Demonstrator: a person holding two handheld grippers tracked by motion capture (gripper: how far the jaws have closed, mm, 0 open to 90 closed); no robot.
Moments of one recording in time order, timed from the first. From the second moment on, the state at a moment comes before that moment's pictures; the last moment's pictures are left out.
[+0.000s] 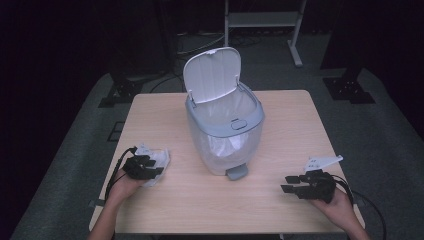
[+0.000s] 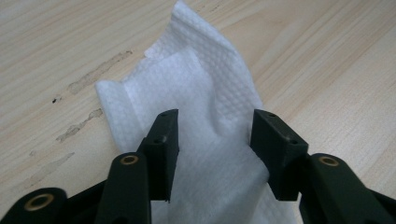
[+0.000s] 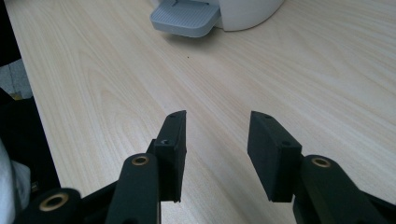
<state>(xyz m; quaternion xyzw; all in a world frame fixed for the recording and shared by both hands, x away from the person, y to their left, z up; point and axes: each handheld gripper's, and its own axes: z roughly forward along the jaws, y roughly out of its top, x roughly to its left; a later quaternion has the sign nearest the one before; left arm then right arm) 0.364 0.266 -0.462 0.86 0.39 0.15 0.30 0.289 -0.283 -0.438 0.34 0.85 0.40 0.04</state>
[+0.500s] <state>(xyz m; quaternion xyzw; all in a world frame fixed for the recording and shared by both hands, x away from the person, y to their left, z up) 0.366 0.262 -0.460 0.87 0.37 0.14 0.30 0.289 -0.280 -0.444 0.34 0.85 0.41 0.04</state>
